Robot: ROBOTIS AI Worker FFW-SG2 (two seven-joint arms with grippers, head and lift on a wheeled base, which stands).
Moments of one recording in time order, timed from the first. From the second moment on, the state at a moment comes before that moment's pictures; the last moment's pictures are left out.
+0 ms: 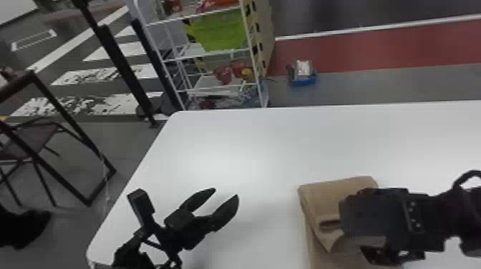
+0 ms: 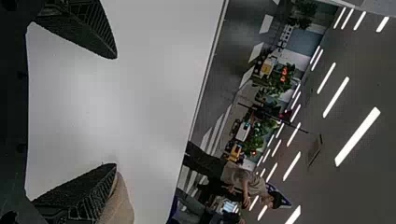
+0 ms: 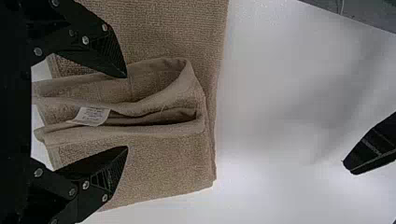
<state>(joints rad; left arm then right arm) 0.38 0.00 0.45 -1.91 0.28 0.42 -0.82 -0.06 -0.33 0.61 -2.07 1.05 0.53 1.36</state>
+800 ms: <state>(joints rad) 0.37 0.00 0.45 -1.90 0.28 0.42 -0.82 -0.08 -0.35 0.63 -2.04 1.07 0.53 1.36</state>
